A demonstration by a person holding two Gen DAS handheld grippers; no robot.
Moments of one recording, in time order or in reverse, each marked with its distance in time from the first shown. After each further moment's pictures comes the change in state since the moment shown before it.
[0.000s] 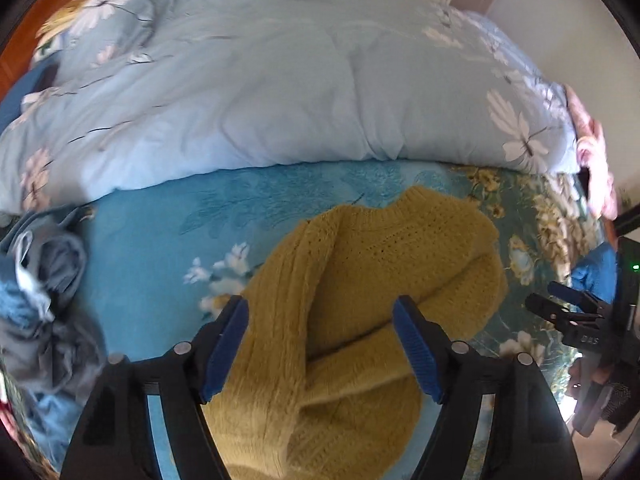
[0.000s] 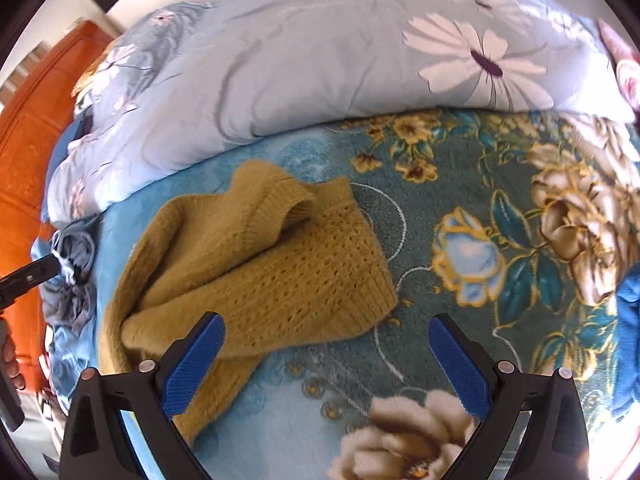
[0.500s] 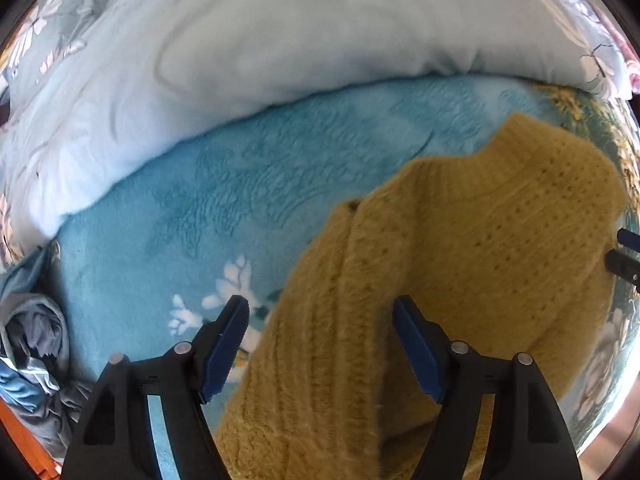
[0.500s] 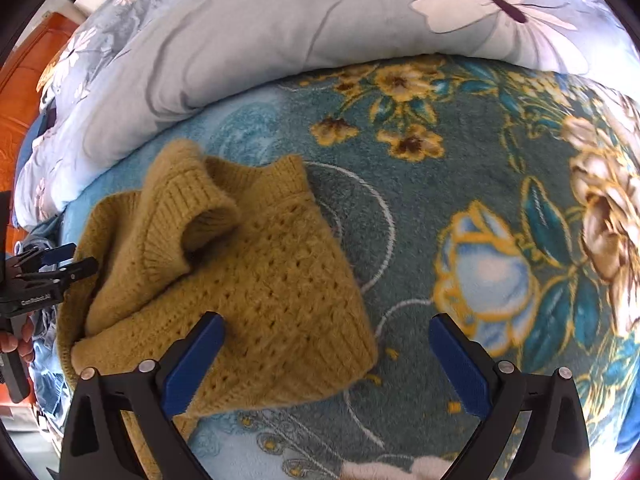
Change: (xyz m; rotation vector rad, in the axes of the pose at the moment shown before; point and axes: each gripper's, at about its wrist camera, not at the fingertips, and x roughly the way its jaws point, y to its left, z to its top) left arm 0.119 0.015 0.014 0.151 0.199 0.134; right arm 0.078 -0.026 0.023 0.013 0.111 -0.036
